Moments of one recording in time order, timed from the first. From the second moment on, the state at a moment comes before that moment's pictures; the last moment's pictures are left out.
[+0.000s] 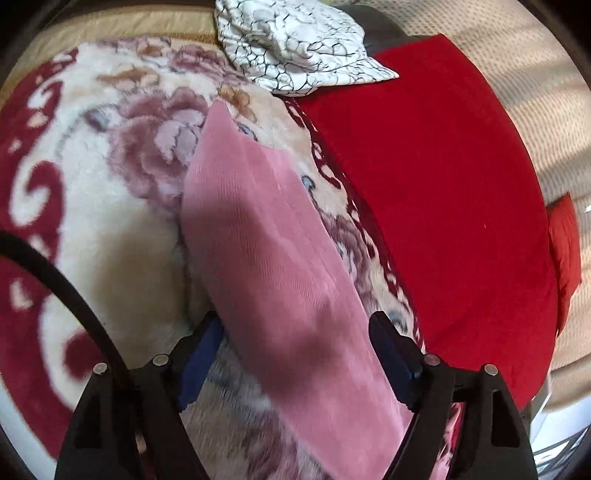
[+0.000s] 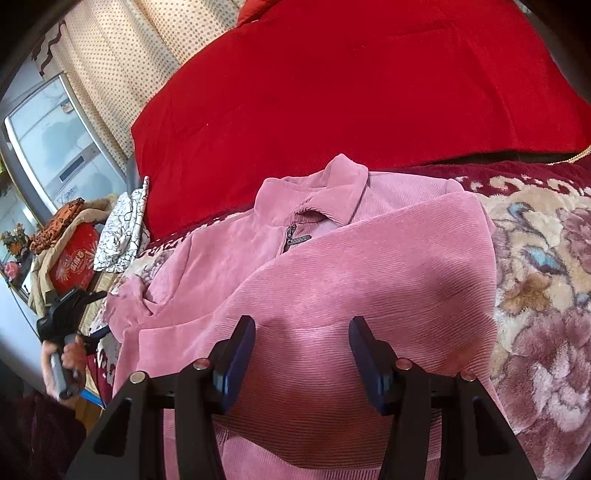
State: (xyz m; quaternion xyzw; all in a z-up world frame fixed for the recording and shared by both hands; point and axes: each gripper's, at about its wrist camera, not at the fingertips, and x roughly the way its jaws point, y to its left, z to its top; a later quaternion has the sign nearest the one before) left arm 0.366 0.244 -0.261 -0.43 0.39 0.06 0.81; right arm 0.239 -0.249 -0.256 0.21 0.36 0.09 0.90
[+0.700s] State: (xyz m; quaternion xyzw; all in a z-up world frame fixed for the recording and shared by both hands) left arm 0.270 -0.068 -0.131 0.05 0.27 -0.23 0.93; right arm 0.212 -0.303 -0.232 0.23 0.30 -0.01 0.92
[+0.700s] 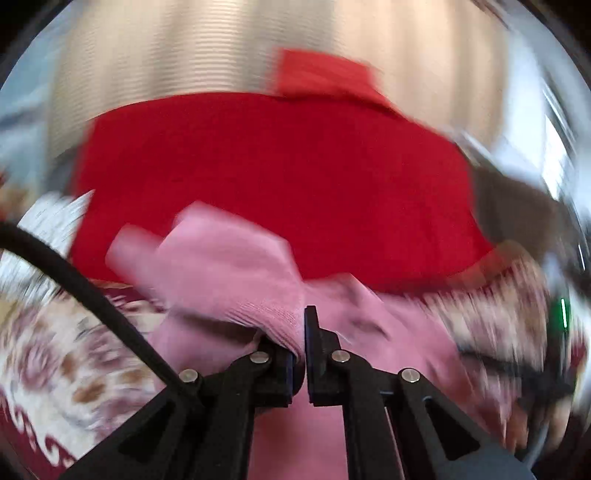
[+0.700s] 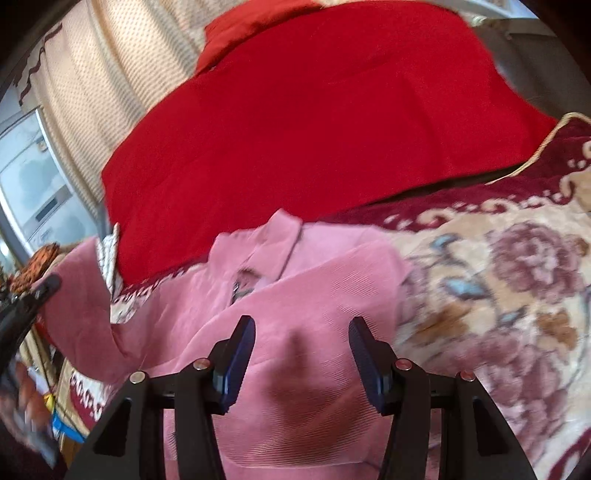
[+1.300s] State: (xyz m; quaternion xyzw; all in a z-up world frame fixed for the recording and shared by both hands) left arm 0.306 0.007 -0.193 -0.02 0.37 -0.10 0.92; right arm 0.235 -0.310 -0.226 0.31 0.30 0.04 0.90
